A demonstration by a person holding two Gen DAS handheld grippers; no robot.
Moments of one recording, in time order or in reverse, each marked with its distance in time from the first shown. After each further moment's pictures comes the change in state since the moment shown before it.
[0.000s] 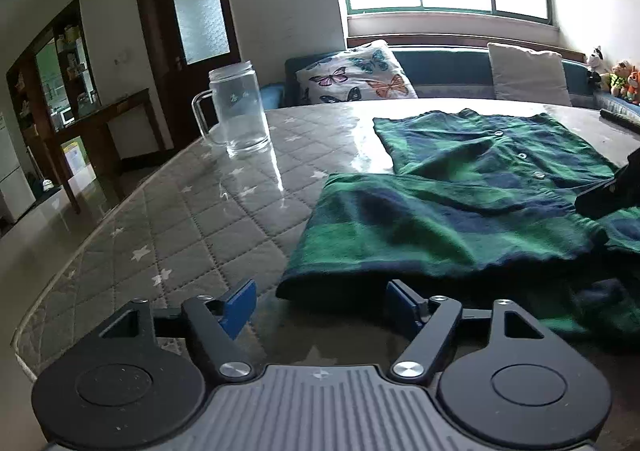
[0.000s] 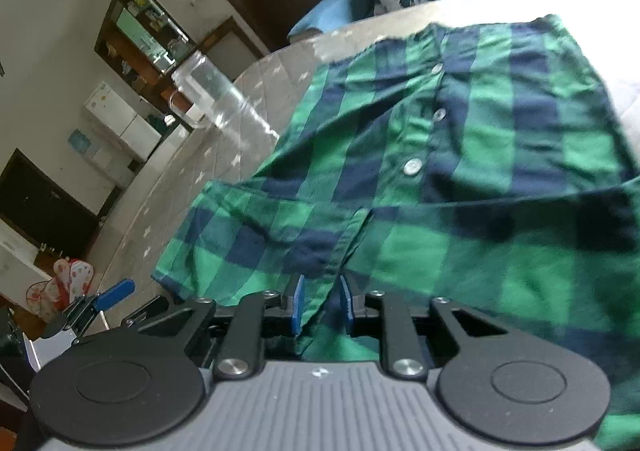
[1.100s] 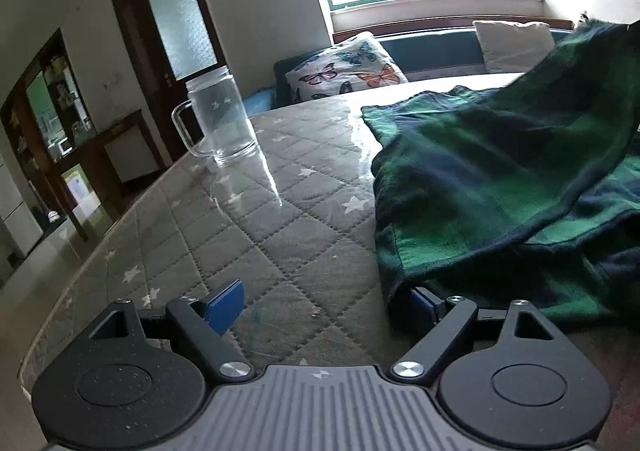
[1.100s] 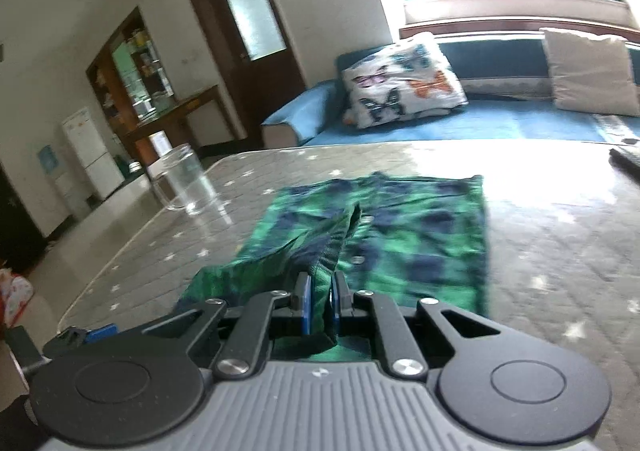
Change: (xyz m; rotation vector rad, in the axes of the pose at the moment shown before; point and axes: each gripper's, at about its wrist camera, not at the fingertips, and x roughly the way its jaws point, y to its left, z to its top) left arm 0.017 -0.021 -0.003 0.132 -0.006 0.026; right arm -0.130 0.004 0.025 -0.152 -0.286 -0.195
